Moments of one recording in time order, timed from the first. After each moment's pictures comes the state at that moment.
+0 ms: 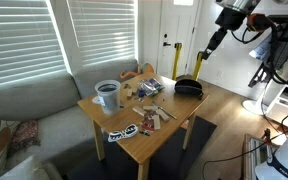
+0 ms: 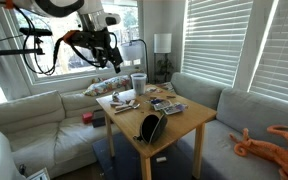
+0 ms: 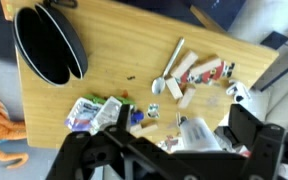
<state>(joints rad) 0.05 -0.67 -0.05 -2.22 0.10 1.88 -0.11</state>
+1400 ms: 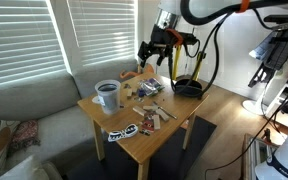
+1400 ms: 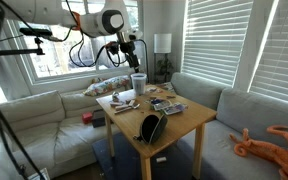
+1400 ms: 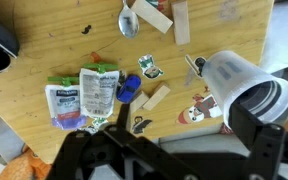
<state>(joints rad) -0.01 -0.04 0.20 -1.75 -0.06 2.02 0.61</state>
